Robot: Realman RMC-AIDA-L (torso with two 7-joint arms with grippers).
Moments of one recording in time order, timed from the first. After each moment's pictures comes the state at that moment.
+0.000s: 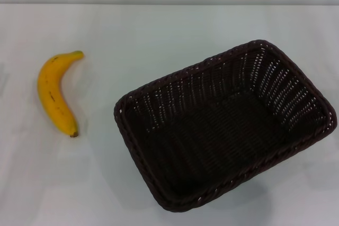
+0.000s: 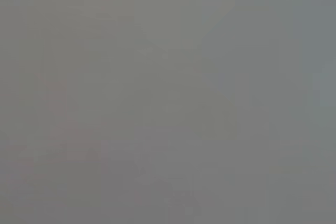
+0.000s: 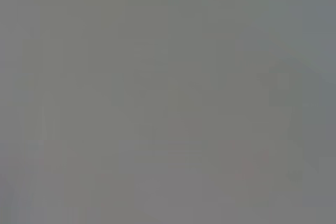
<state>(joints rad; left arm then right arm) -0.31 -2.09 0.87 0.11 -2.79 -1.54 2.82 0.32 2.01 -0.35 0.02 2.19 1.70 -2.77</state>
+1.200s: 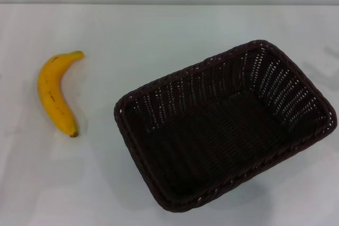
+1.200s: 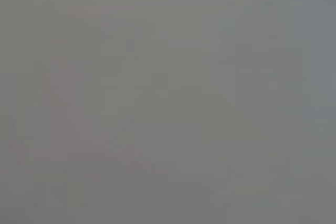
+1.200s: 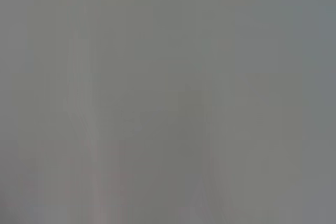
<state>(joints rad) -0.31 -2.08 0.87 0.12 -2.82 -1.54 2.82 0.26 2.00 -0.76 -0.83 1.78 1.44 -1.76</state>
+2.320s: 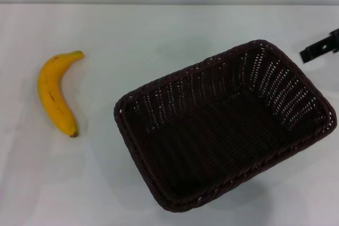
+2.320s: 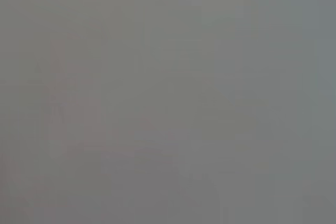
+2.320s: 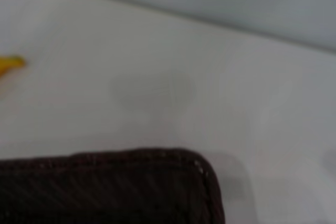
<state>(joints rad) -0.32 -2.08 0.87 0.13 -2.83 -1.50 2.82 0.70 2.00 -0.98 -1.51 0.57 1.82 -0.39</state>
